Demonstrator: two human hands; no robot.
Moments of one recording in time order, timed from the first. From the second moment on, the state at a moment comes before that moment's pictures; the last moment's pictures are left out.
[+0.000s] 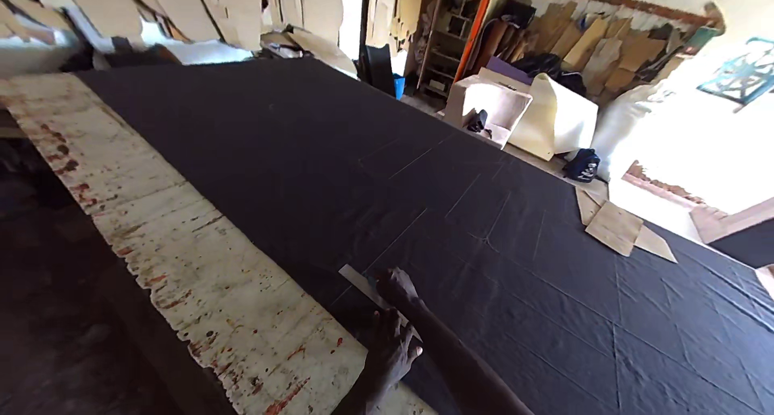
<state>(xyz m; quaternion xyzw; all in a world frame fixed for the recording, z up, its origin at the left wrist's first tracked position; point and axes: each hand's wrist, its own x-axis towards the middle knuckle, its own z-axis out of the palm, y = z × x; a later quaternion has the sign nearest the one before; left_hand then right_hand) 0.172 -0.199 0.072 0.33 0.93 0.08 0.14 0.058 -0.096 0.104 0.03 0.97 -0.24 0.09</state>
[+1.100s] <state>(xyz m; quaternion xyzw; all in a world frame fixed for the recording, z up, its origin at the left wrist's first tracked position) 0.153 -0.173 0.085 0.34 0.92 -0.01 0.19 0.655 0.225 0.072 0.36 0.89 -0.24 -0.16</state>
